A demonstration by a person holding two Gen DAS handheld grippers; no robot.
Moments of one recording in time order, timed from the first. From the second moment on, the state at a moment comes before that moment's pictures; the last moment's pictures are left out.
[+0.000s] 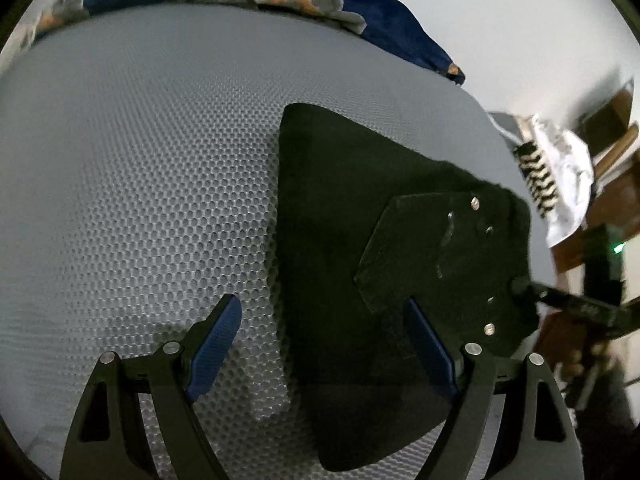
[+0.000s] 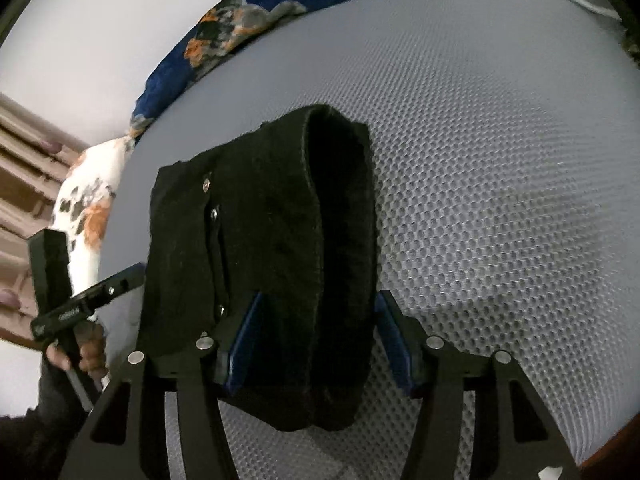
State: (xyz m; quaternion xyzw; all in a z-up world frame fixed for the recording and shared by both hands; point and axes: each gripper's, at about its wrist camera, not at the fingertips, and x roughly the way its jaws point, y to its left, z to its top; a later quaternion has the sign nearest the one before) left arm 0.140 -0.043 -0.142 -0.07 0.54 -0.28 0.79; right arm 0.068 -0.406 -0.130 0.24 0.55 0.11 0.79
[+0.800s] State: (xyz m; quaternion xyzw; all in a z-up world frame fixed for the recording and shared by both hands) left arm 0.172 -0.045 -0.158 -0.16 0.58 -0.34 0.72; right arm 0.075 -0.456 -0.164 0.38 0.52 0.23 0.73
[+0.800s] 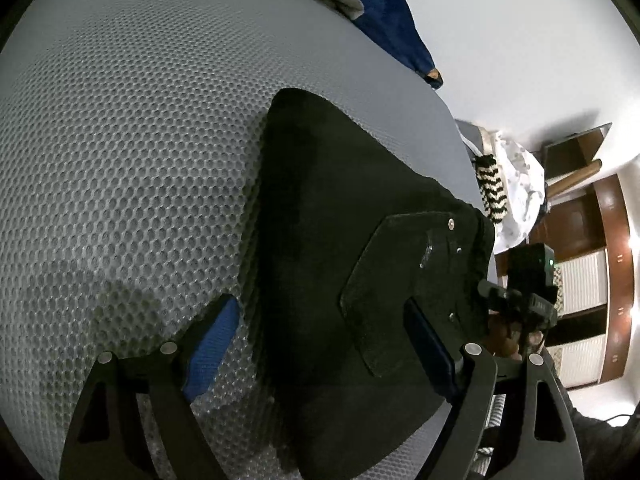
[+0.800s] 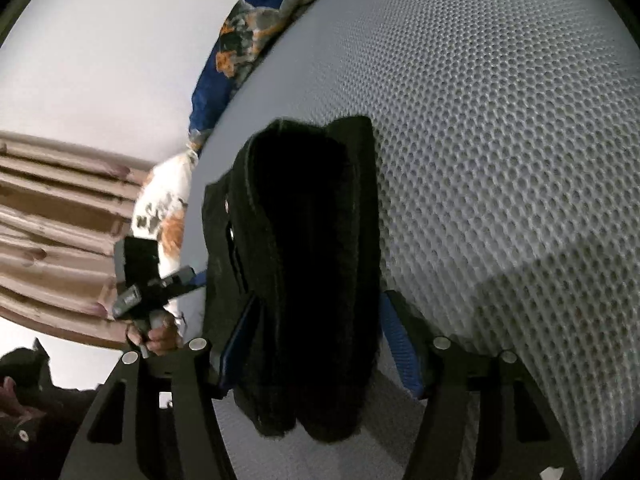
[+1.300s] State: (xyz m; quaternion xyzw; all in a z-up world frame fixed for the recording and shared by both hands) left arm 0.180 -0.091 -0.156 -0.15 0.56 -0.30 0.75; right arm 0.087 -0.433 -0.152 0.38 0.50 0.21 0.75
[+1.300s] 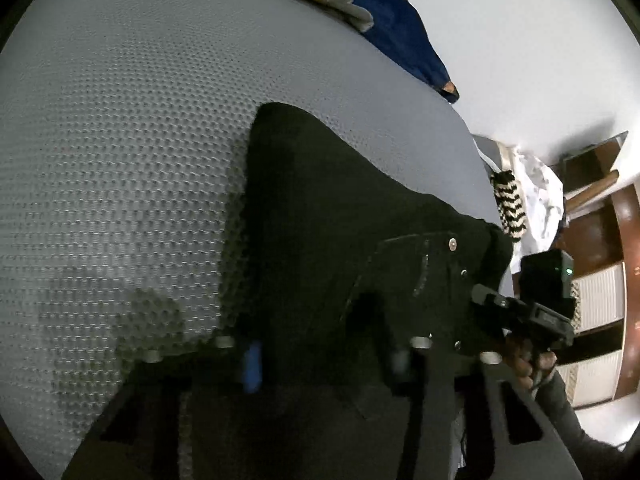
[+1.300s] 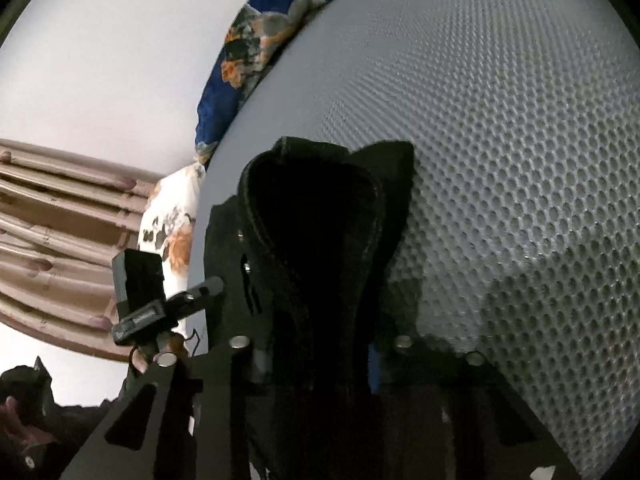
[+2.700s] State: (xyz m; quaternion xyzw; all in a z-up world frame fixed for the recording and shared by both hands) left arm 0.318 -0.009 -0.138 -0.09 0.49 -0.17 0.85; right arm 0.288 -0.319 -0.138 0.18 0.51 0.14 0.83
